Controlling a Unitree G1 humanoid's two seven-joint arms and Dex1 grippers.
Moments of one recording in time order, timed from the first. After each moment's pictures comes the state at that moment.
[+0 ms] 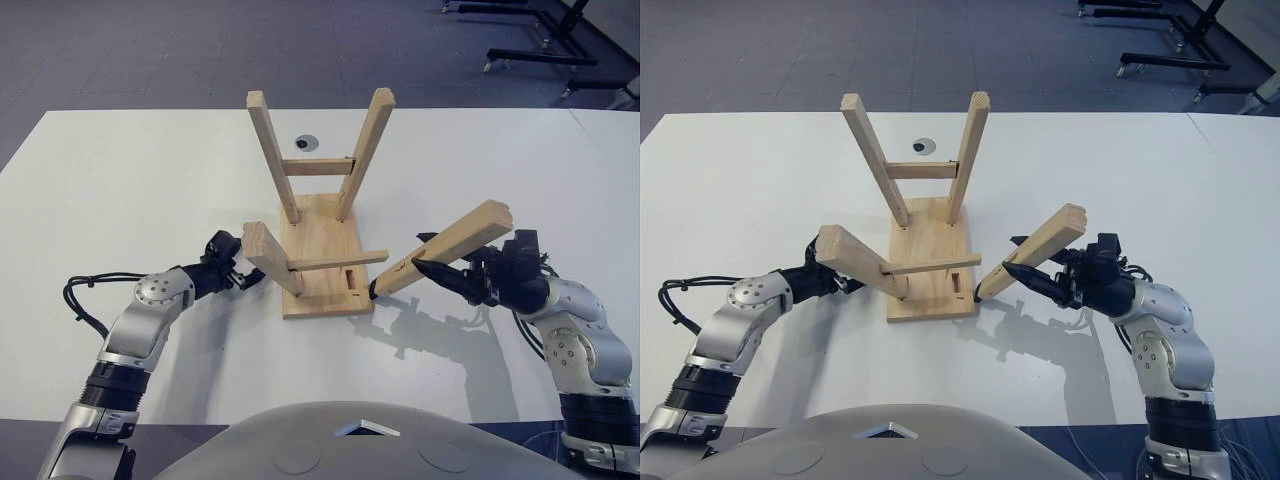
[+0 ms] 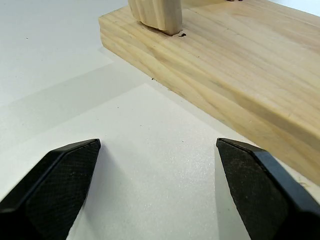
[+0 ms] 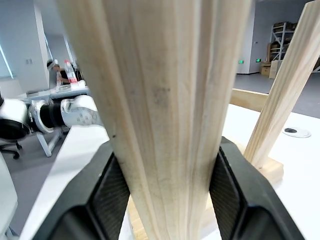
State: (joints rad) left arm 0.01 0.50 -0.16 -0.04 -0.19 0.36 -0.63; right arm 0.19 -0.52 -0.20 -0.24 0.75 0.22 1.22
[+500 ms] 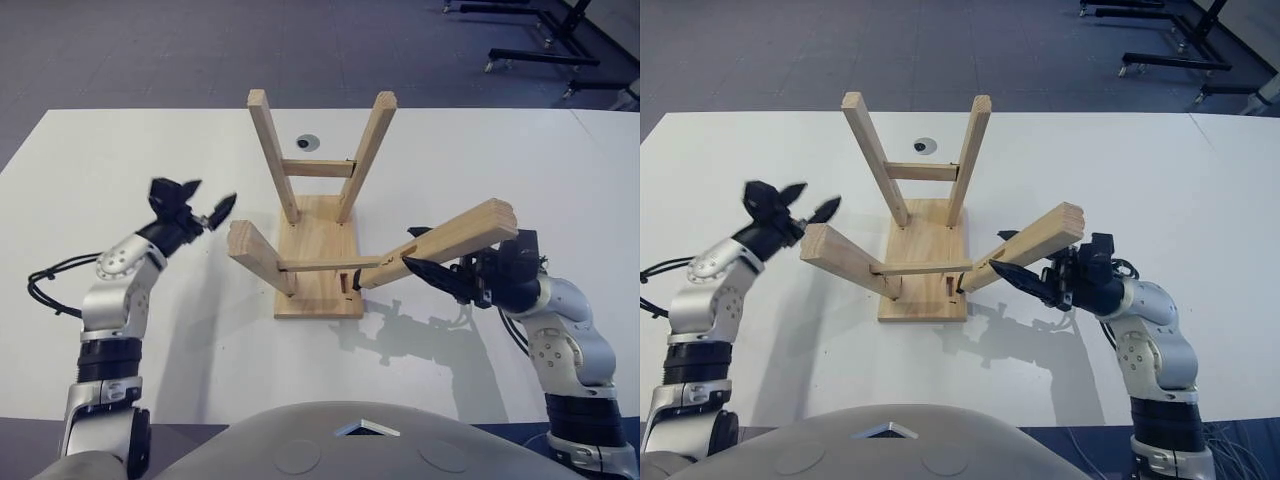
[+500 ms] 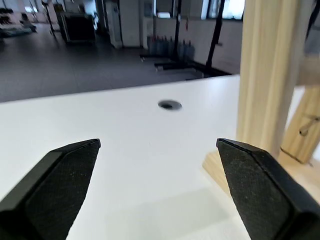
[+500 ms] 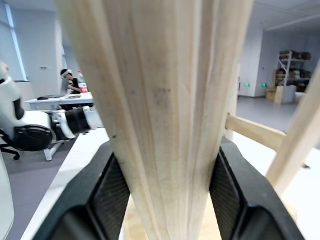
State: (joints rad) left arm -0.15 0.42 0.19 0.03 -0.42 0.28 -0.57; right arm 0.15 -0.46 -0.15 -0.29 0.74 0.13 1.22
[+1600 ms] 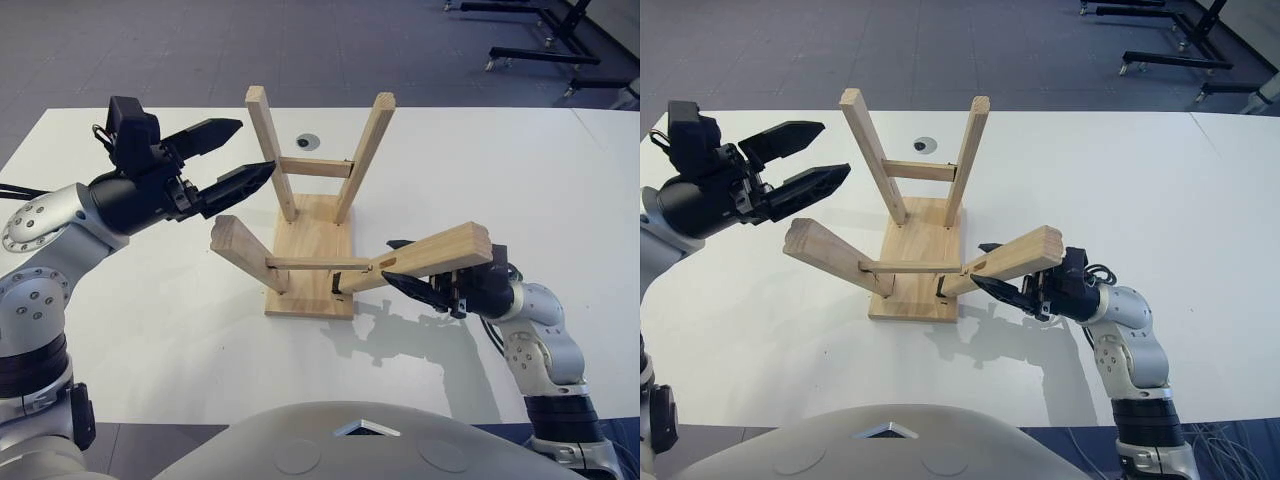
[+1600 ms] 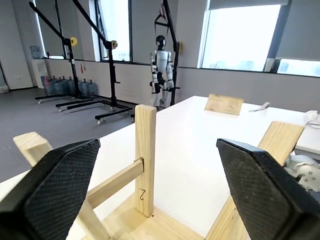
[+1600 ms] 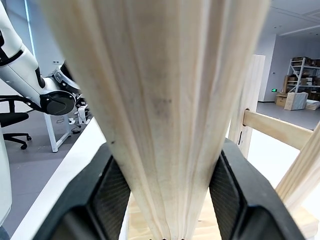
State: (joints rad) left arm -0.21 0.72 0.28 -0.58 -1.05 0.79 -0.59; right arm 0.14 -0.46 -0.05 -0.25 0.68 0.00 1.24
